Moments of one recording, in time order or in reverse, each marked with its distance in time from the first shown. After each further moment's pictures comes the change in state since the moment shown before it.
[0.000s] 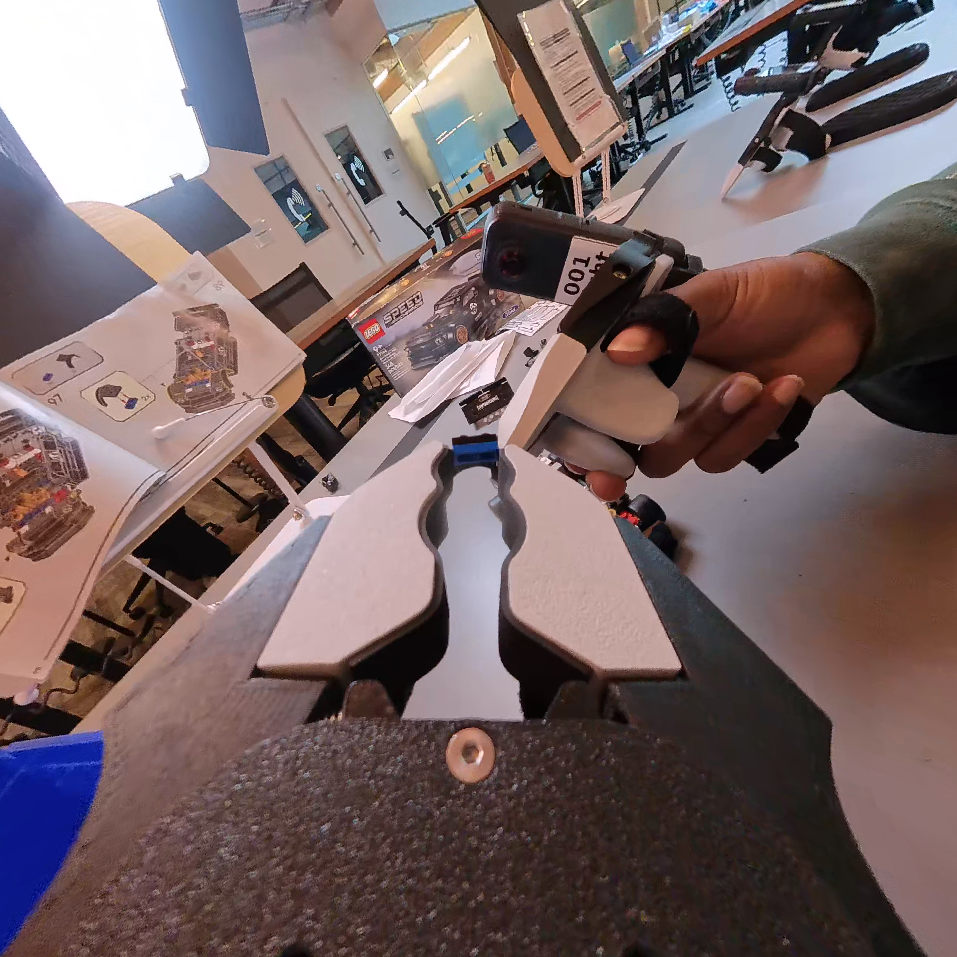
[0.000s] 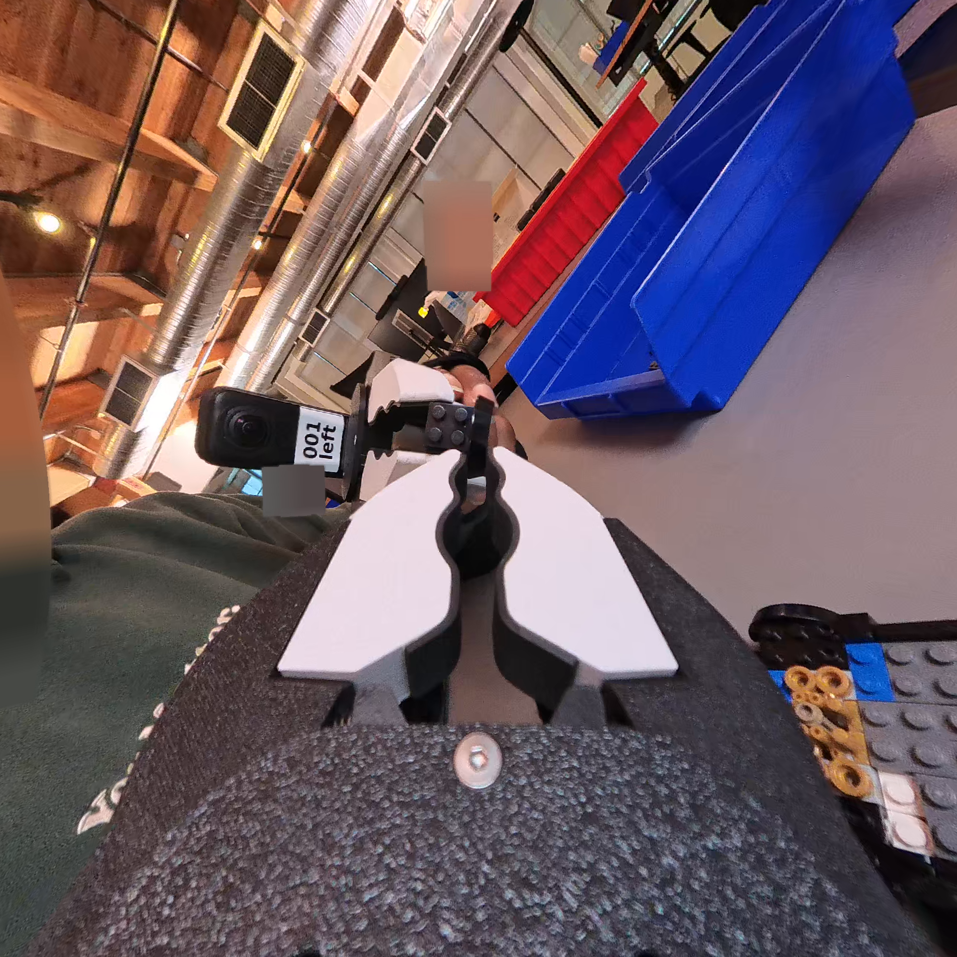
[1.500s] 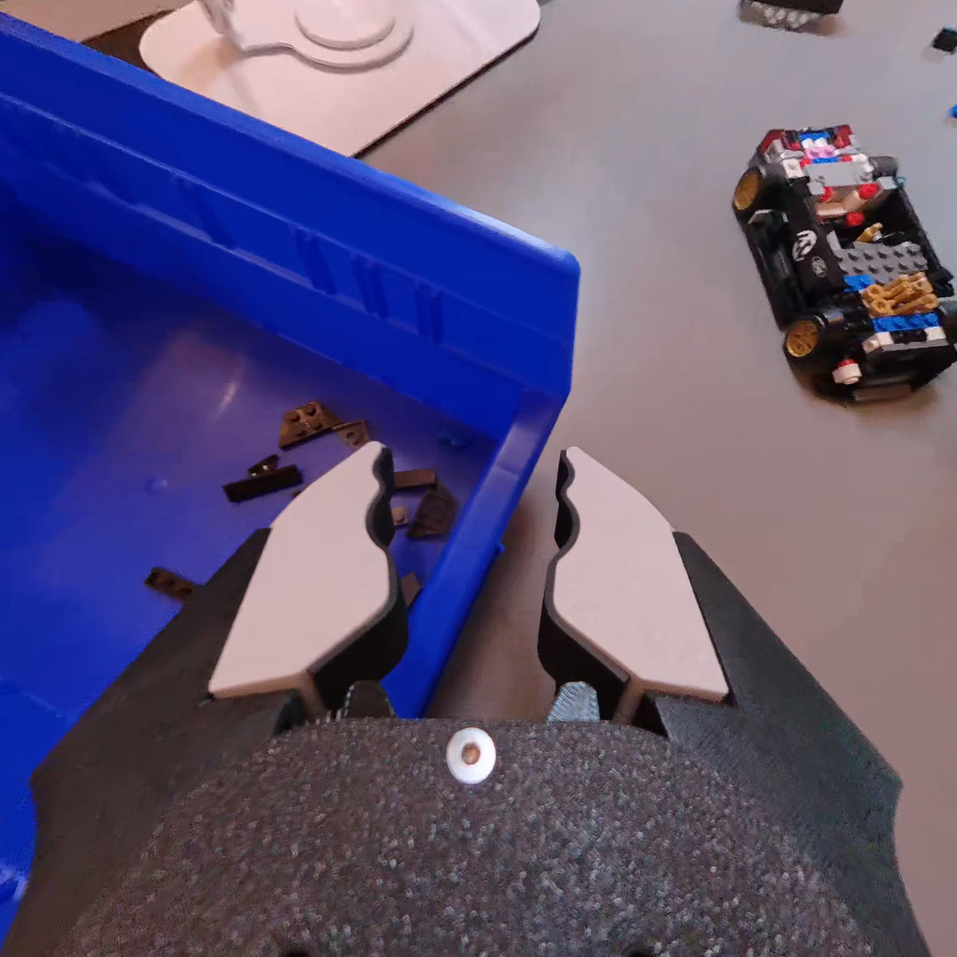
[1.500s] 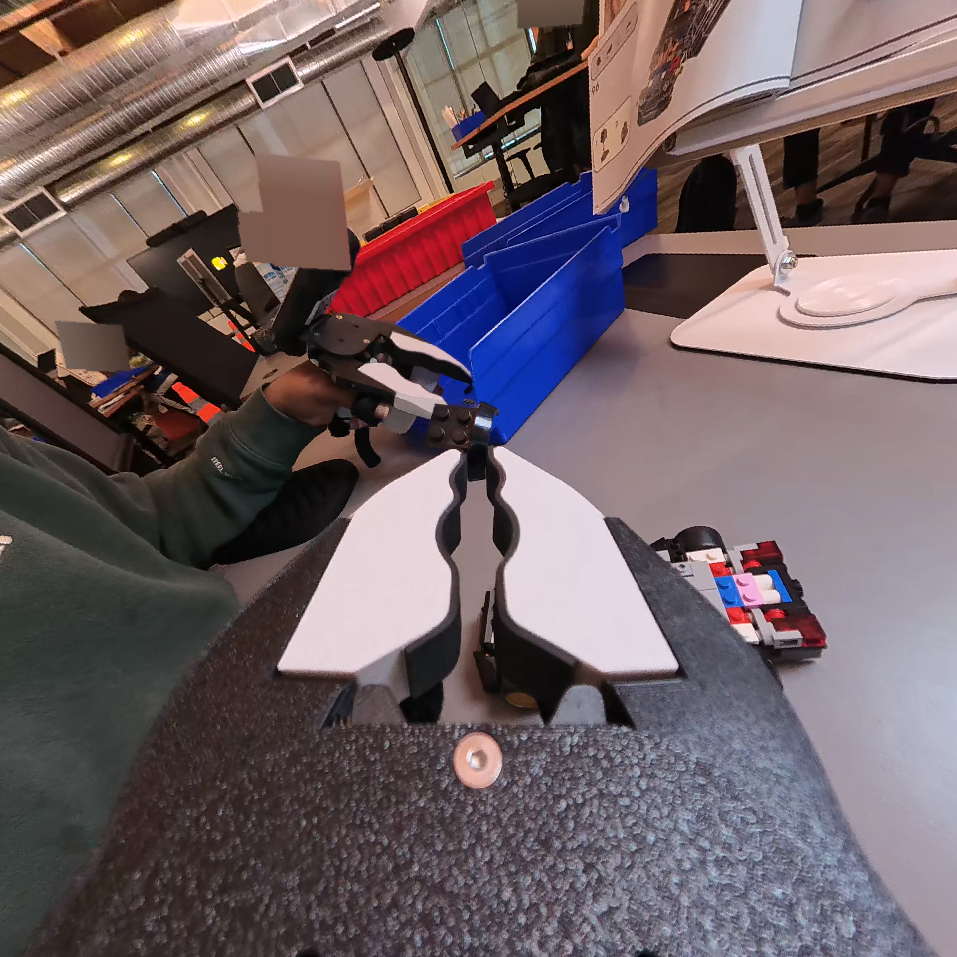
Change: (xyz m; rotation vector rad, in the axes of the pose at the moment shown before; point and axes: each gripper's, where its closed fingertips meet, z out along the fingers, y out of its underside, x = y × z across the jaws) left arm -0.079 0.170 -0.073 -0.693 -0.104 -0.624; right arm 0.025 -0.032 -0.068 0.035 0.330 -0.456
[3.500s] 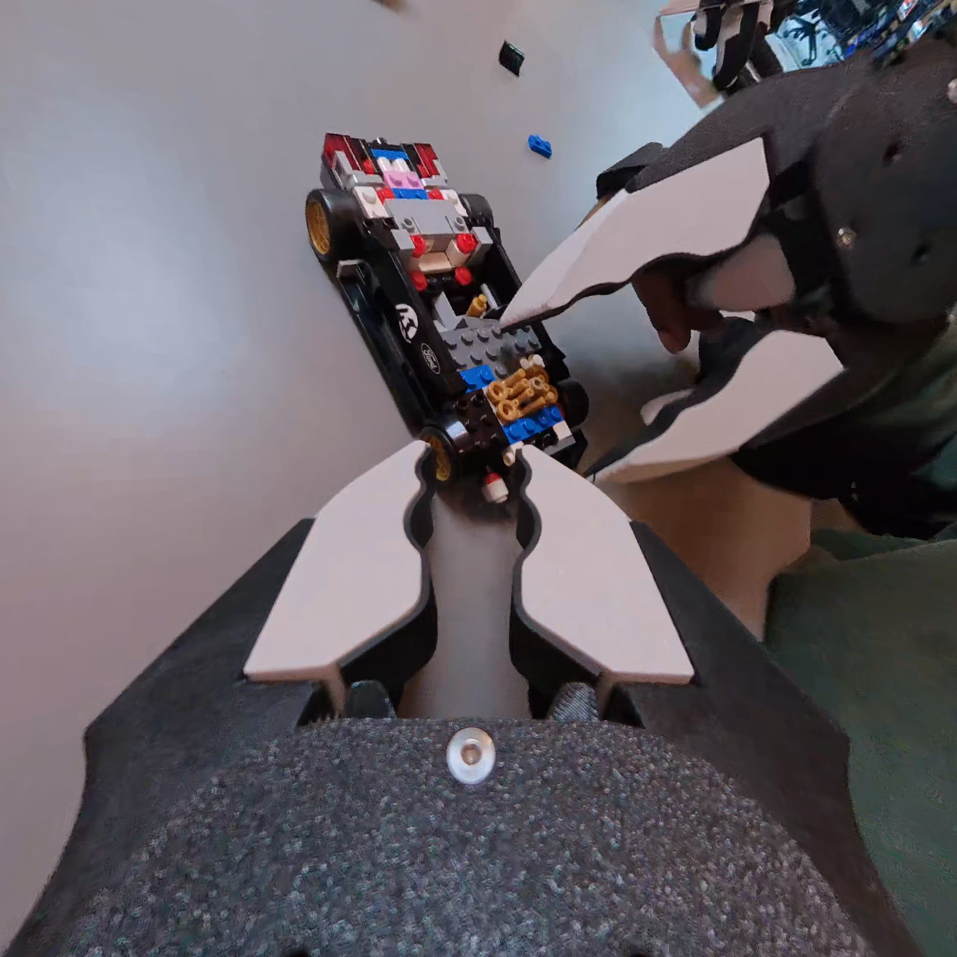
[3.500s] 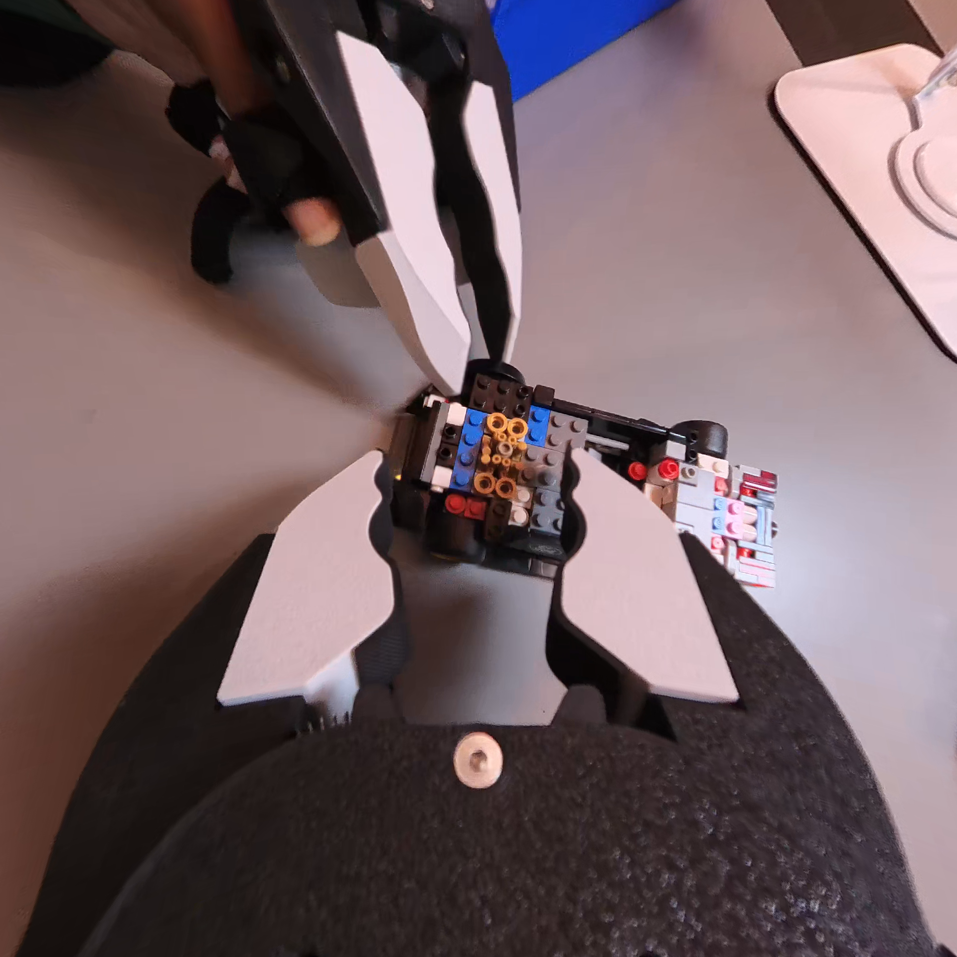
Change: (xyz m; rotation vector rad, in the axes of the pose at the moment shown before) left arm 0.177 -0.023 0.073 -0.074 0.617 -0.094; right arm 0.021 0.106 0.013 -0.666 0.174 -0.556
